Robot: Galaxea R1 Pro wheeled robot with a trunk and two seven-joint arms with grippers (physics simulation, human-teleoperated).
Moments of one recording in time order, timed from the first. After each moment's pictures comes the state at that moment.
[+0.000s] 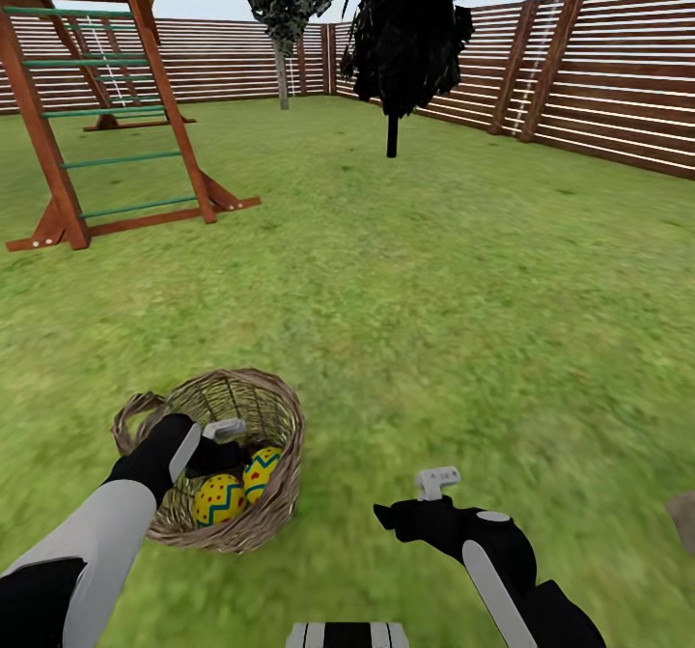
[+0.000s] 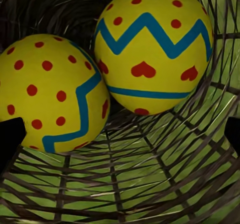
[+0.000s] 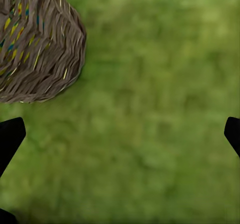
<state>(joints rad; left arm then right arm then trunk) -0.87 0.09 0.11 -0.50 0.07 0.90 -0.12 -0.23 -0.05 0.32 -1.57 -0.44 0.87 -0.12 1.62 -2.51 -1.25</state>
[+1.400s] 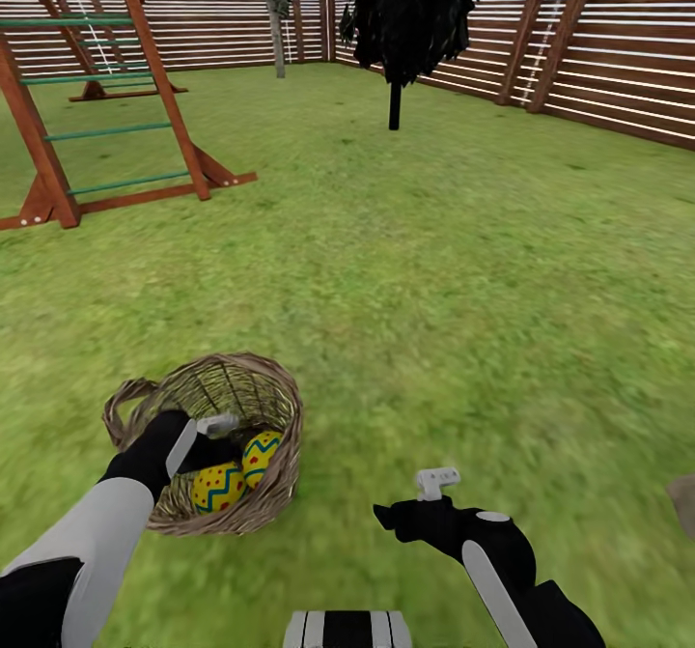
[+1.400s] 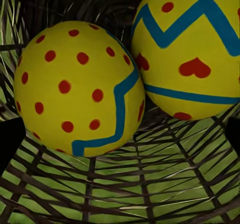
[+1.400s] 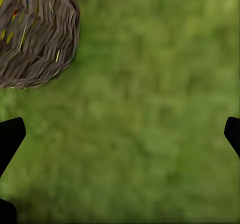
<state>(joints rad) -0.88 0.10 0.13 -0.54 0.08 0.90 -0.03 -0.23 -0.05 0.33 -1.57 -0.44 0.87 -0.12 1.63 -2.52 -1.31</state>
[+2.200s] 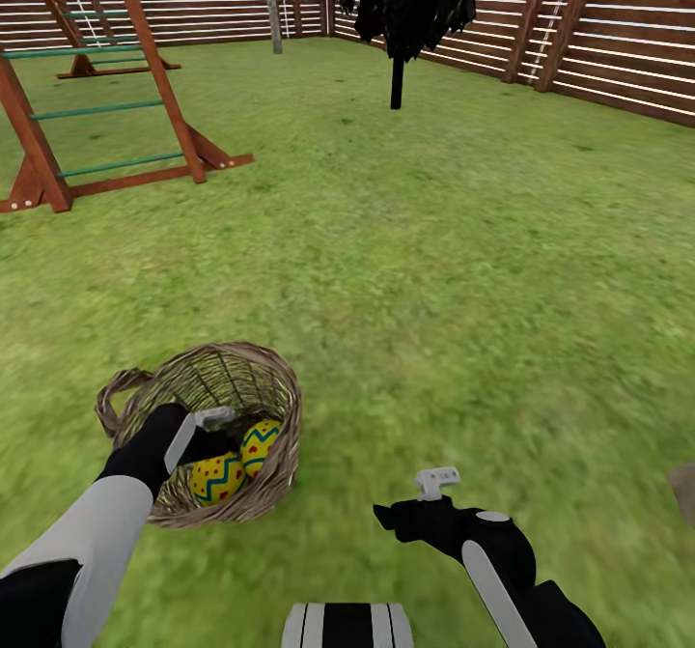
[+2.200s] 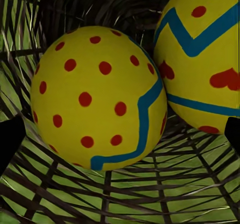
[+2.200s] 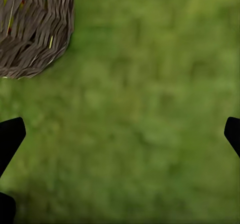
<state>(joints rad) -0.87 0.10 0.13 -0.59 0.08 0.90 0.02 -0.23 -0.05 0.33 -1.57 -0.44 0.87 -0.12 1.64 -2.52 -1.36</state>
